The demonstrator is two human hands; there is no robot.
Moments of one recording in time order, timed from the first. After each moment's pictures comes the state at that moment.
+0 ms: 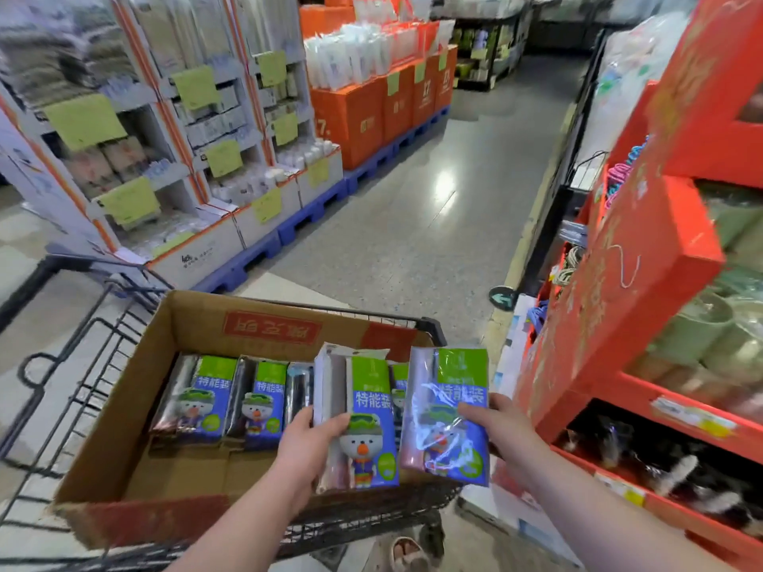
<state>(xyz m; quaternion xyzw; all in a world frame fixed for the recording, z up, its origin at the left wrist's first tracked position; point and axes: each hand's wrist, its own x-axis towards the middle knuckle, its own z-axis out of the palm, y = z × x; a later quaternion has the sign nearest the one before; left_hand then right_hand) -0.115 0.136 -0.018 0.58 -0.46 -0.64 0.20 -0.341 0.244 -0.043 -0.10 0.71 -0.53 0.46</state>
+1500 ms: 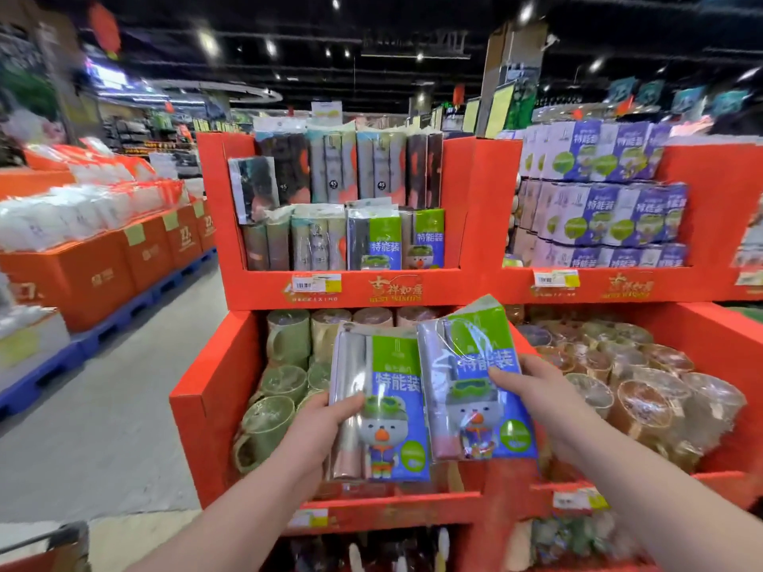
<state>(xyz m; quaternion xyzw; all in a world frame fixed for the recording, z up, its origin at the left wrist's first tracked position) -0.575 0.425 0.130 0.23 -0.58 -0.77 0.12 -0.692 0.650 0.172 -0.09 0.74 -0.66 0.10</state>
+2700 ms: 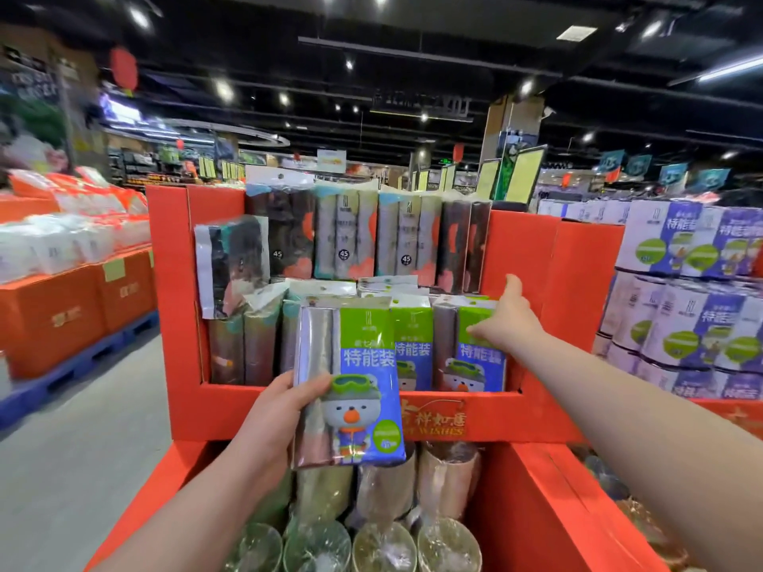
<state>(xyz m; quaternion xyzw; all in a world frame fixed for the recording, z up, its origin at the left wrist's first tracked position) -0.753 0.272 0.211 0.16 -0.56 -0.79 0.21 -0.945 0.464 0.301 -0.11 0.93 -0.34 -0.08</state>
